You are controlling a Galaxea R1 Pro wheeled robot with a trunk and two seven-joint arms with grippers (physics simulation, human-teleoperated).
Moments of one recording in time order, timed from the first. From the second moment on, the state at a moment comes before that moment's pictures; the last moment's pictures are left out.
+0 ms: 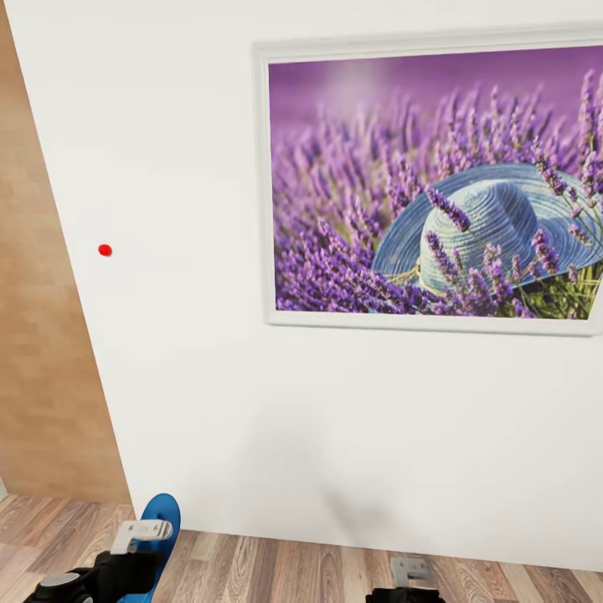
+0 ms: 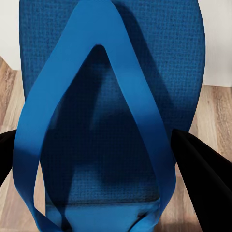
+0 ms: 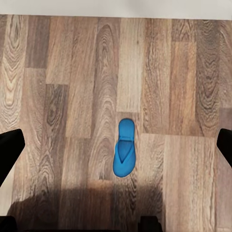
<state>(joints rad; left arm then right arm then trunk) 0.06 0.18 0.04 -1.58 0.16 0.81 -0.08 -0.39 0.08 -0.05 -0.34 0.01 0.27 -0.03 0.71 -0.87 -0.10</state>
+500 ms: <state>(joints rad) 0.06 0.18 0.04 -1.48 0.15 0.72 -0.09 -0.39 0.08 -0.05 -0.34 0.01 0.27 -0.03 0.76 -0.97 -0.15</state>
